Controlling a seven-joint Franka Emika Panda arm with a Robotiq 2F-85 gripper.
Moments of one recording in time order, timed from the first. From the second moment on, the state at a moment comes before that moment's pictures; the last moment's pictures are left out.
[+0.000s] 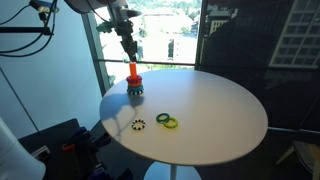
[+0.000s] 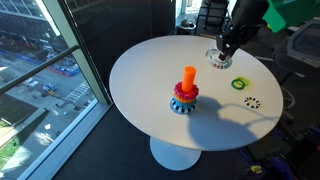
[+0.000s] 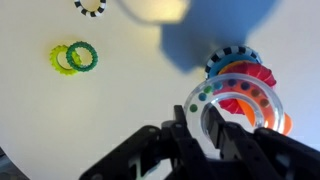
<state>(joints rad) 0.17 -0.14 0.16 -2.31 -0.14 2.28 0.47</state>
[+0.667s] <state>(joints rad) 0.17 -0.13 0.16 -2.31 -0.14 2.28 0.47</state>
